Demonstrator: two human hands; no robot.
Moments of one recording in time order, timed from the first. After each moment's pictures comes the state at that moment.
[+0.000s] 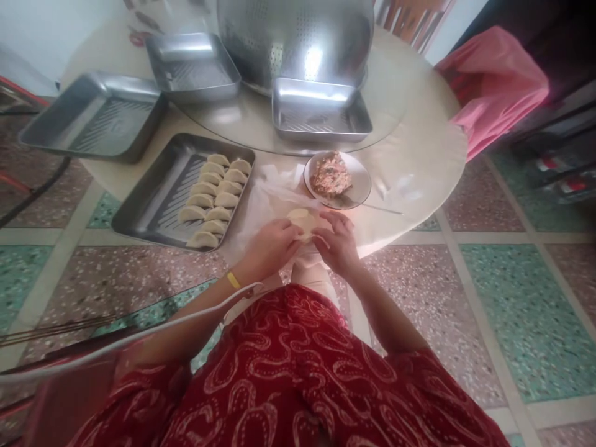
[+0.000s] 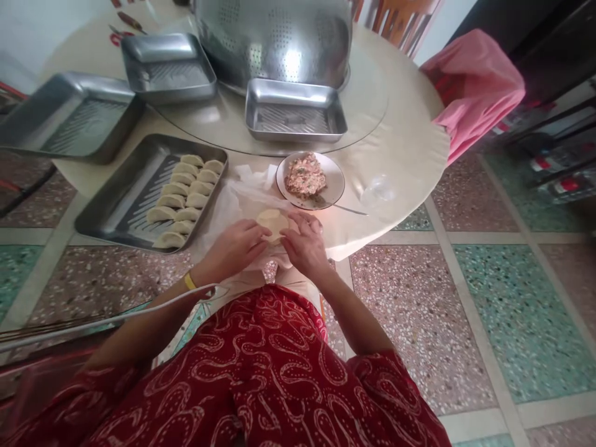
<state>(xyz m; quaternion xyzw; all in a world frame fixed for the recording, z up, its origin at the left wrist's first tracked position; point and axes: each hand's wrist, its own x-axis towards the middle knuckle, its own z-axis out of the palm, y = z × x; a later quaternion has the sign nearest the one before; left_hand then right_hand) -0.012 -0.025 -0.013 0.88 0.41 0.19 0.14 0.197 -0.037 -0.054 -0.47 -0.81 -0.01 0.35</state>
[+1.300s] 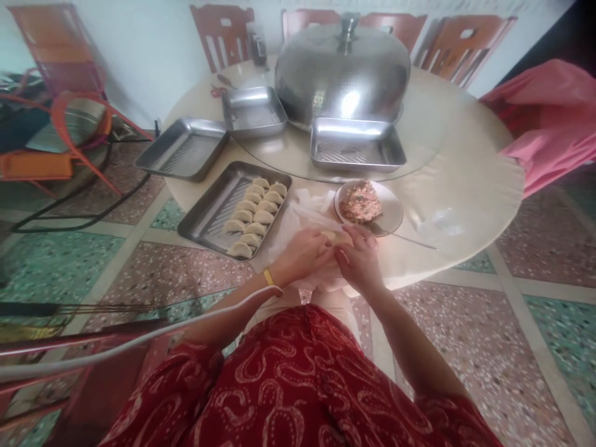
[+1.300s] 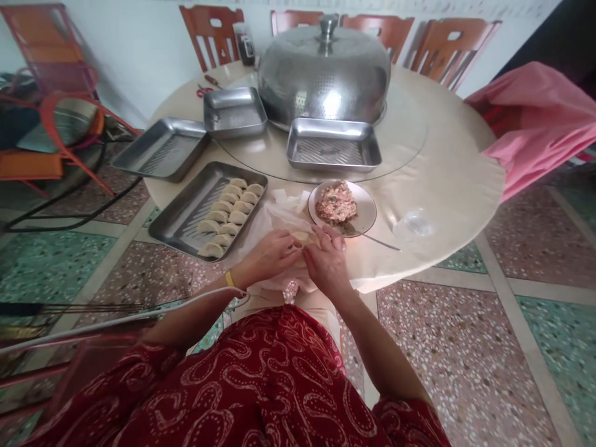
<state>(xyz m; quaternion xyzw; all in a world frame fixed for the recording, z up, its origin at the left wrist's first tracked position) 0.002 -0.006 -0.004 0.87 0.44 0.18 0.12 0.184 -0.019 -0.043 -0.46 -0.81 -0.03 0.35</state>
